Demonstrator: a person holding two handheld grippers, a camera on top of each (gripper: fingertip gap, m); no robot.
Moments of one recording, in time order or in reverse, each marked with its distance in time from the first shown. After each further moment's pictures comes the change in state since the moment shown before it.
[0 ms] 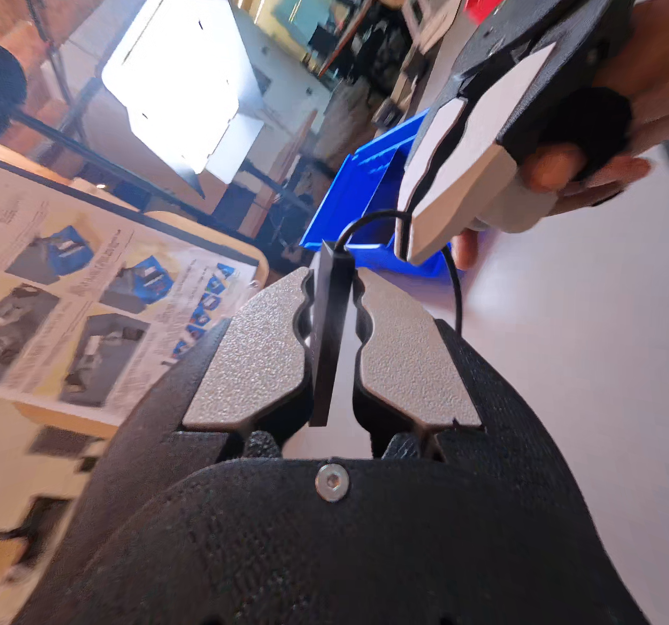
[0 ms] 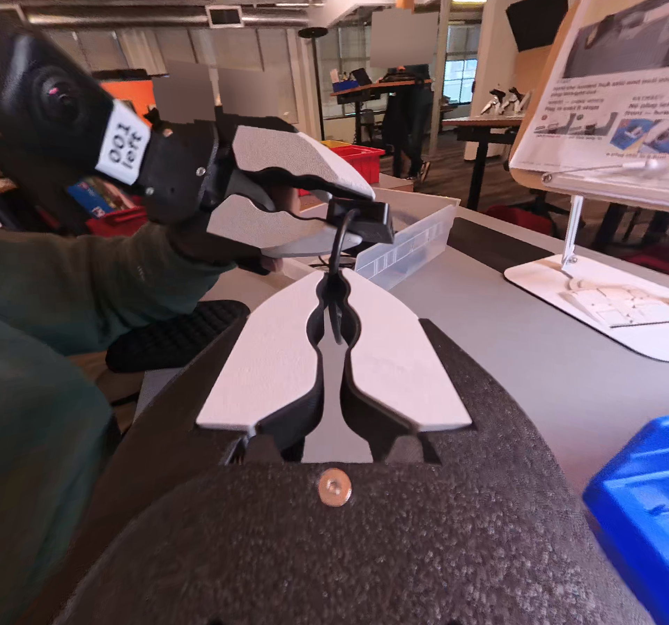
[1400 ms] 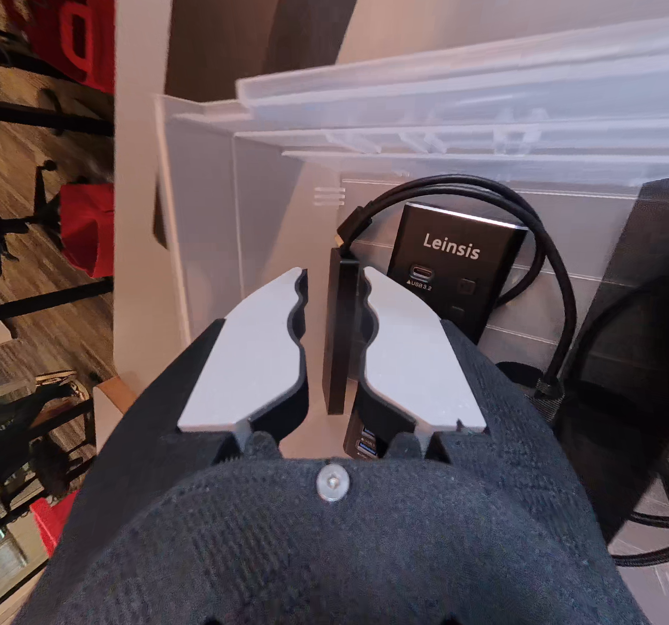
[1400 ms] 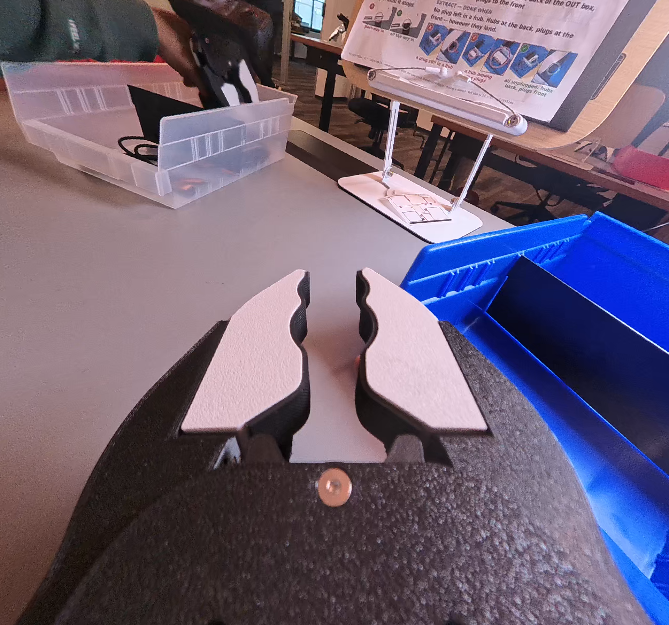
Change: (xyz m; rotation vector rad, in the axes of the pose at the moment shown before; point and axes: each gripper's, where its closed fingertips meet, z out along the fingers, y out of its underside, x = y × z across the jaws) left arm -0.120 0.436 -0.036 -1.040 0.326 -0.239; right arm 0.107 0.077 -0.049 -0.196 0.440 -0.225
